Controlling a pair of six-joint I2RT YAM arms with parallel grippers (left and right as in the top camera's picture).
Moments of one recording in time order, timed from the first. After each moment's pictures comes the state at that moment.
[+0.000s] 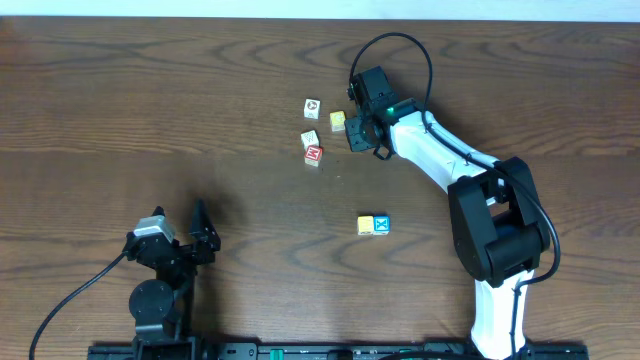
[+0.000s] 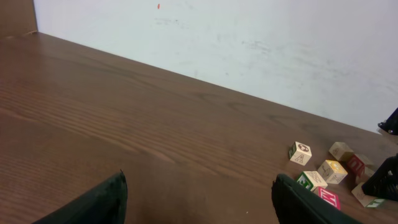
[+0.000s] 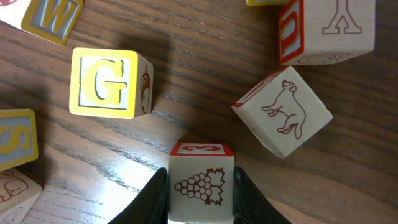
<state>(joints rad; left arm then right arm) 0.05 0.01 0.02 -0.11 -0.01 -0.28 0.44 2.13 1.51 -0.51 0.06 0.17</state>
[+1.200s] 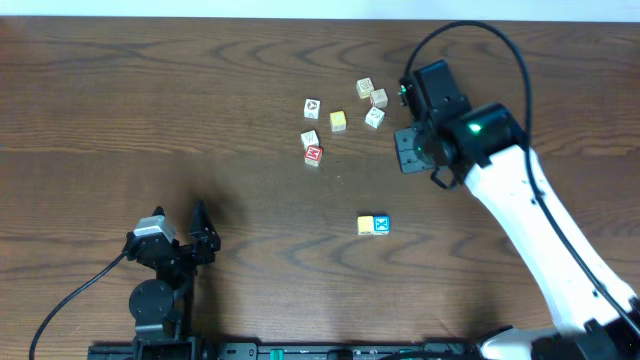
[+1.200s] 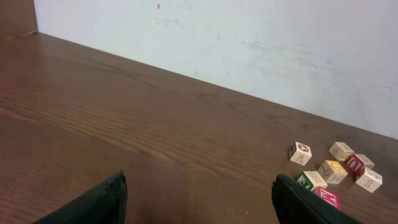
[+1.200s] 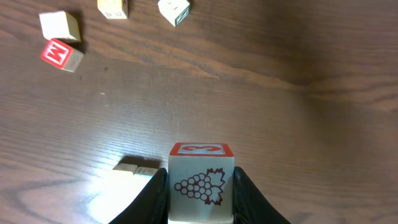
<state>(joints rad) 0.05 0.01 0.02 -0.11 -0.01 -0.28 0.44 1.55 1.50 -1.12 0.18 0.23</state>
